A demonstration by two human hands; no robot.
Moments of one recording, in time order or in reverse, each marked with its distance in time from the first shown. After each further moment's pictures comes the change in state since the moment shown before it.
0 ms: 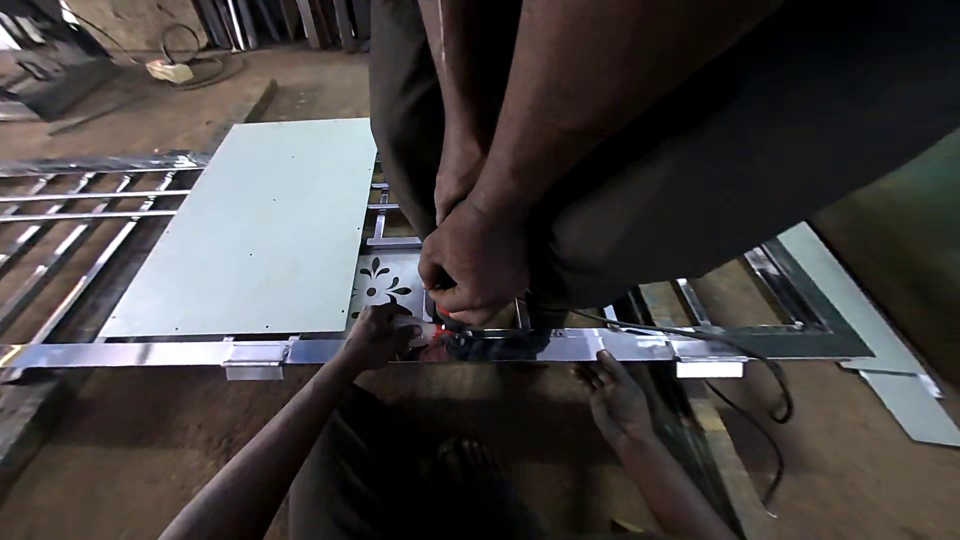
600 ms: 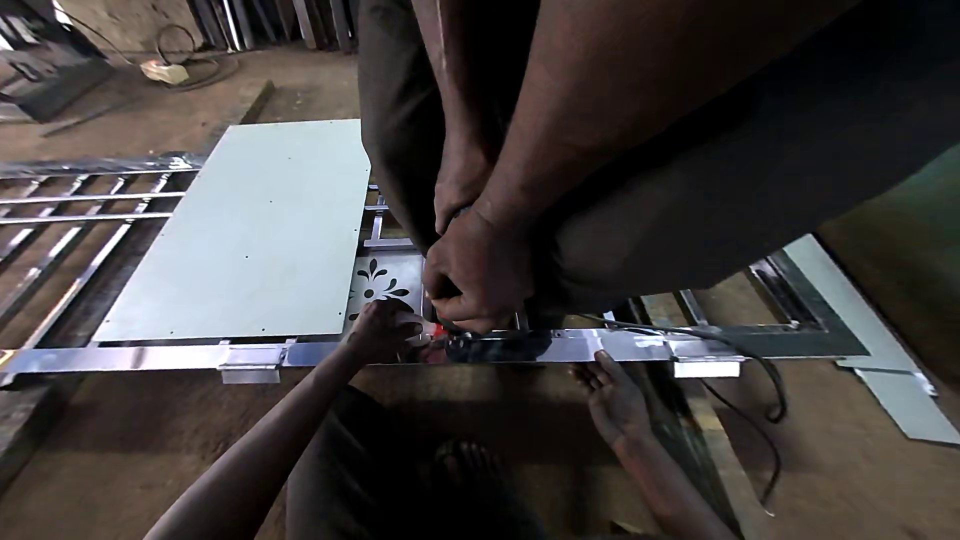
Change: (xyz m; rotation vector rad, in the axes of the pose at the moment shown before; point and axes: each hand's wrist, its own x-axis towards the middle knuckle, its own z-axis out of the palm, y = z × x) left_hand 0.012 0.011 -0.005 0.124 -0.028 0.032; right_hand 0.000 -0.001 0.000 -0.007 0.005 0.014
